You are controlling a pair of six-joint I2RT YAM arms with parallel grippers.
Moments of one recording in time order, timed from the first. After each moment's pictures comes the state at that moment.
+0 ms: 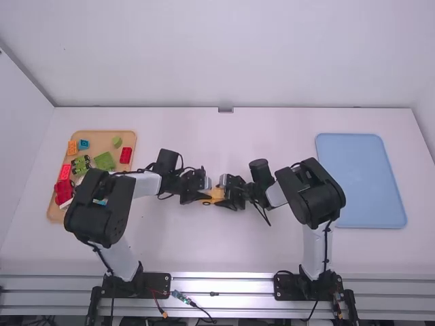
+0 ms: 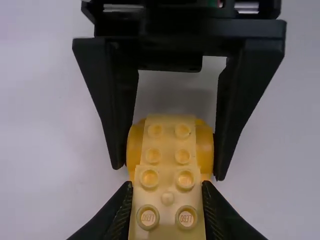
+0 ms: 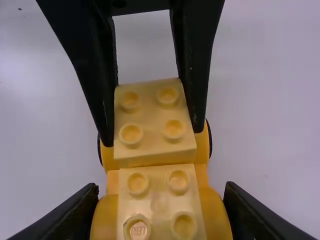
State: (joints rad) left arm -0.19 1.81 0.78 -0.11 0.87 1.15; right arm 0.42 2.10 0.71 0.57 -0.94 -0.71
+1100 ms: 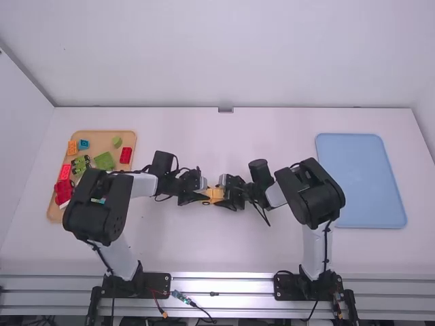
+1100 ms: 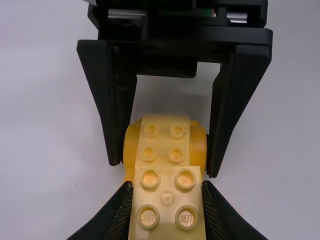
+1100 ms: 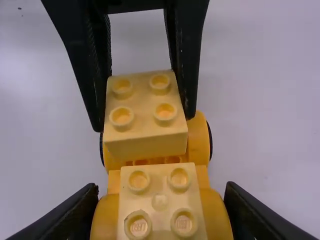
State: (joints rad) left arm -0.14 1.83 0.75 -0.07 0.94 1.15; right arm 0.43 2.10 0.71 0.58 -0.93 -0.71
